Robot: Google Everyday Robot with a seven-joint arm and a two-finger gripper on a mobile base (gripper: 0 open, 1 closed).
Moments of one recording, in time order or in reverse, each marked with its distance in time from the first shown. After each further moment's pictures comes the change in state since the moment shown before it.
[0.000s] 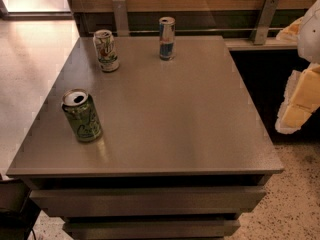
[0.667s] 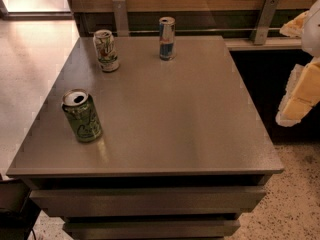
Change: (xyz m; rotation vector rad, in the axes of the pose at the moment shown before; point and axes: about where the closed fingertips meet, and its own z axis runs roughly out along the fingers) arm 0.004 -0.013 -0.002 0.034 -0.026 0.015
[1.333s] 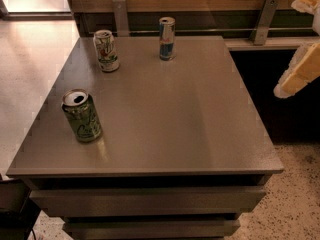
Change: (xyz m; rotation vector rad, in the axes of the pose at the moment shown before) arm 0.004 -0.061 -0.001 0.166 -0.171 0.021
